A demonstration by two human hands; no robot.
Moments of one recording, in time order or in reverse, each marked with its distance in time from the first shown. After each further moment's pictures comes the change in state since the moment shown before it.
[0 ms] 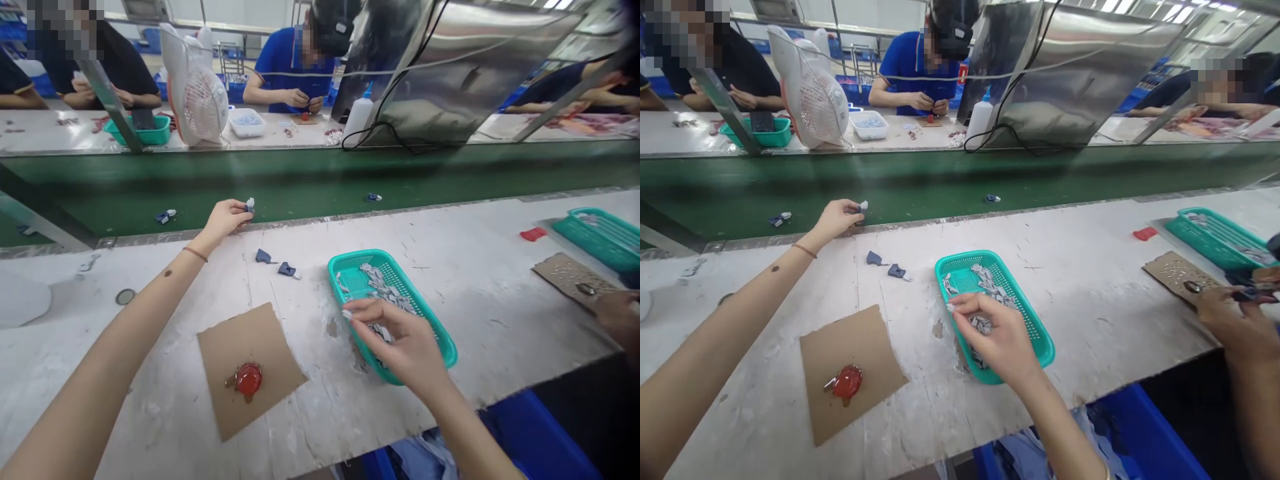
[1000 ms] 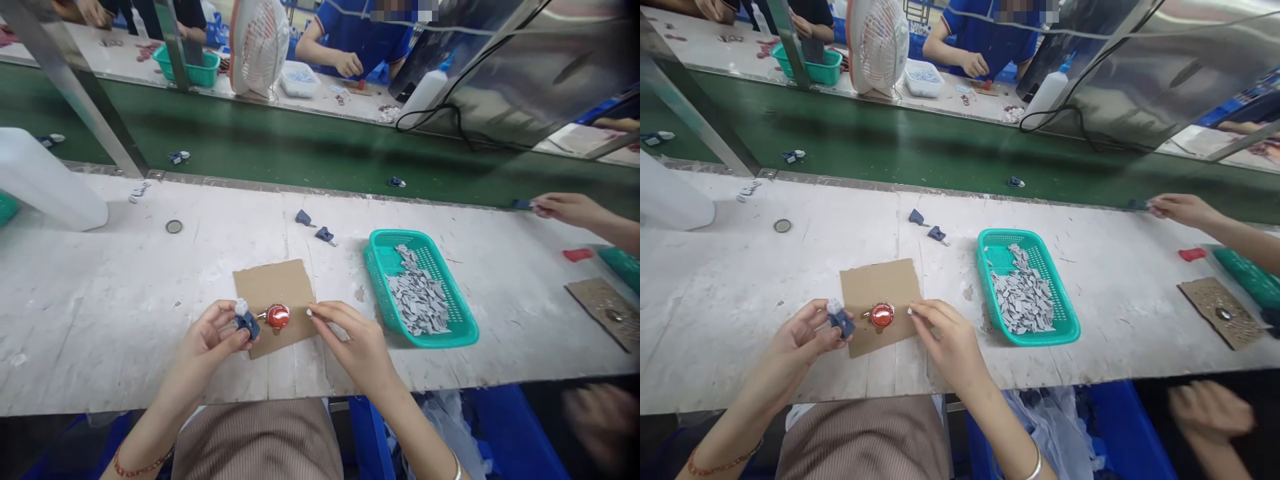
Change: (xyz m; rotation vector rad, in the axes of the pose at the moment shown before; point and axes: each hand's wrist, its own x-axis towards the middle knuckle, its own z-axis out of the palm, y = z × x) left_hand -0.338 0.002 -0.015 -0.978 0.064 -0.567; right_hand -0.054 -0.056 0.105 -0.094 -0.220 -0.252
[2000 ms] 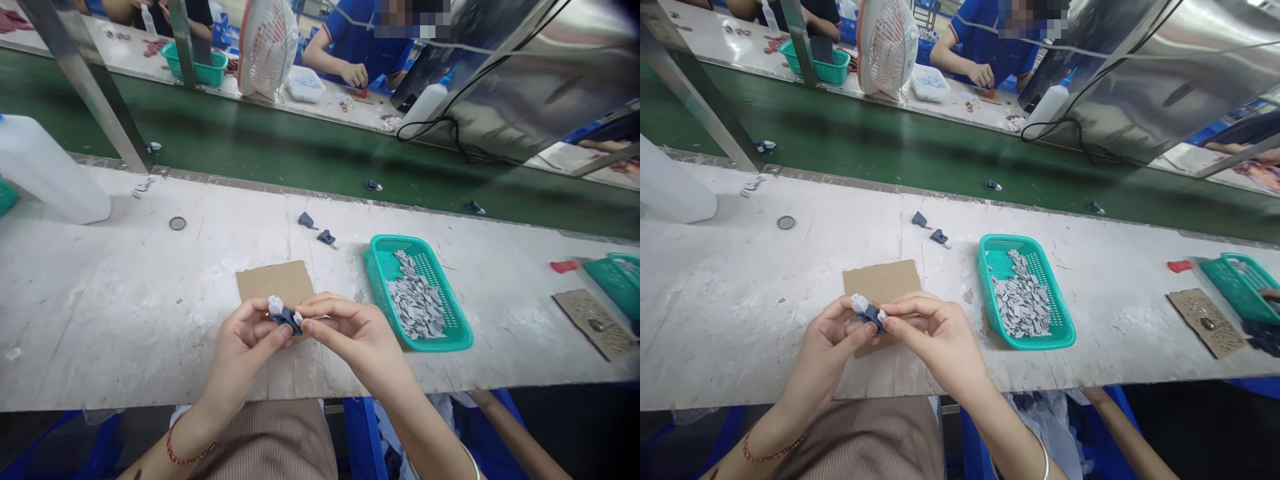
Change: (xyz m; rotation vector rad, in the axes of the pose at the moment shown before) left_hand 0.001 -0.002 0.048 -0.162 -0.070 0.116; right_hand 0.037 -0.057 -0.019 0.812 -0.164 0.424
